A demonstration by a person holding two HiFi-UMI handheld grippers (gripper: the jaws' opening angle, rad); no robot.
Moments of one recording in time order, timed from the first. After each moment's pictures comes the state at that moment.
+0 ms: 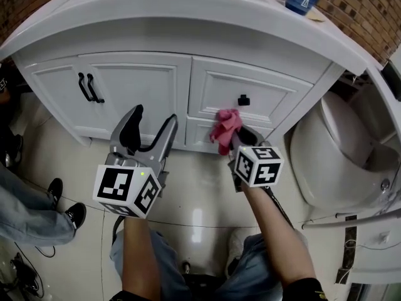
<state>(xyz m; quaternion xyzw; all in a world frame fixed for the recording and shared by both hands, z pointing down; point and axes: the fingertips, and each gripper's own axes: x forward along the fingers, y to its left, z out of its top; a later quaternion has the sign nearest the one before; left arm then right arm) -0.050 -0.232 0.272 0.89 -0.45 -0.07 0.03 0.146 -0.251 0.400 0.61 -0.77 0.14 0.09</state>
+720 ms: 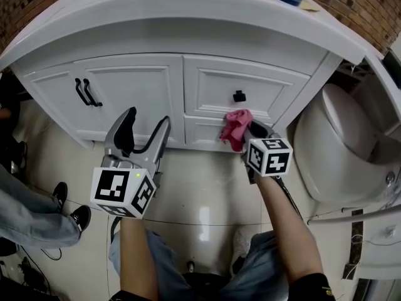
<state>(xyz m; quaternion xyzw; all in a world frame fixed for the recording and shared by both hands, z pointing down) -0.051 -0.233 0.277 0.89 -0.46 -0.03 0.00 0.196 -0.258 0.416 0.62 -0.76 0.14 0.12</state>
